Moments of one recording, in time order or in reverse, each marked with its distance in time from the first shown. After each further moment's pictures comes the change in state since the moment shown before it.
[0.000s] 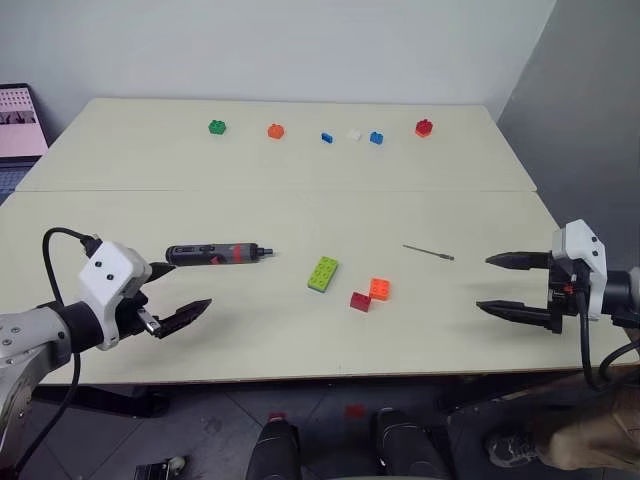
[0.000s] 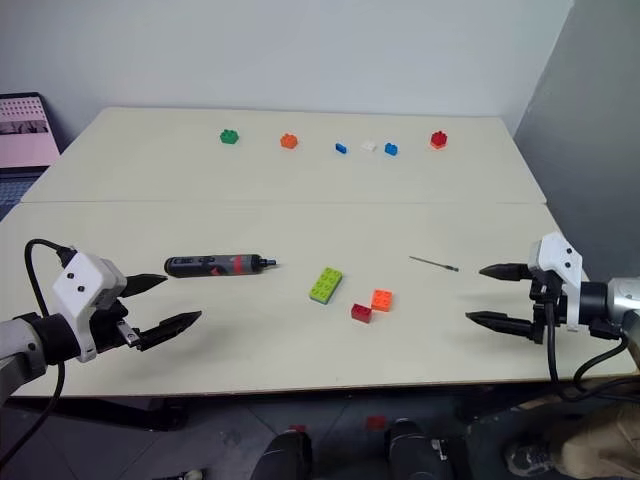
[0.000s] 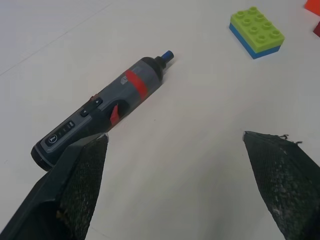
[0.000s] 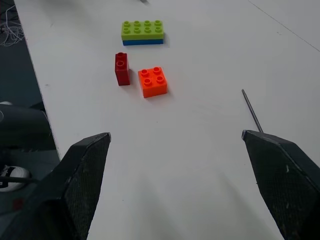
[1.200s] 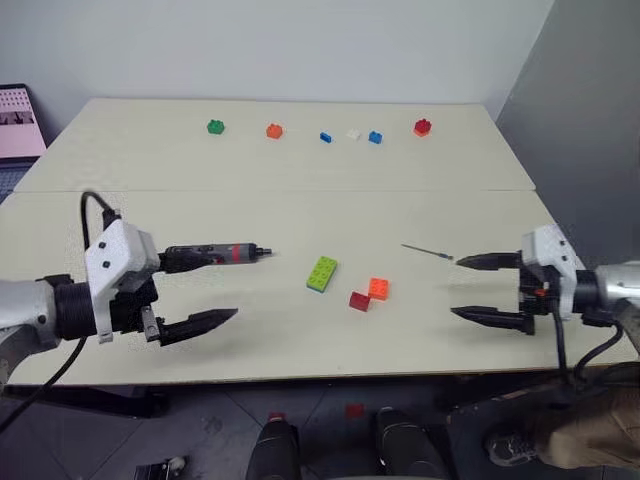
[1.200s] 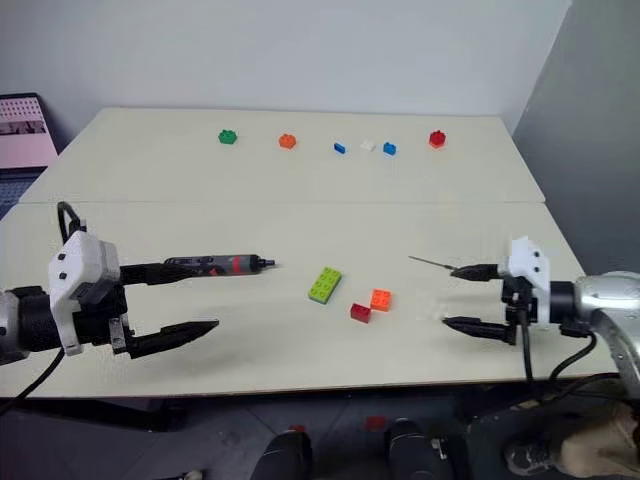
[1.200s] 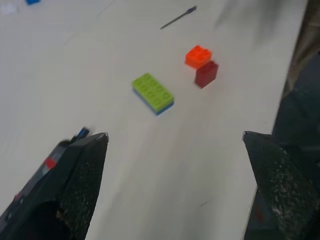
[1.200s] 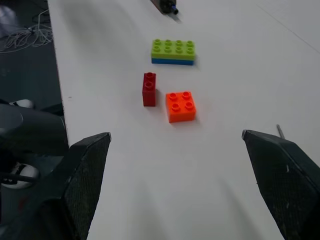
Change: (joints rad) left arm -0.132 0.138 0.029 -0.118 -0.248 0.074 -0.217; right arm -0.092 0.088 0.148 -0.065 -0.011 -0.018 -0.035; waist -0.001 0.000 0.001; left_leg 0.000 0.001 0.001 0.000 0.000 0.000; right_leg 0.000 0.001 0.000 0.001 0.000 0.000
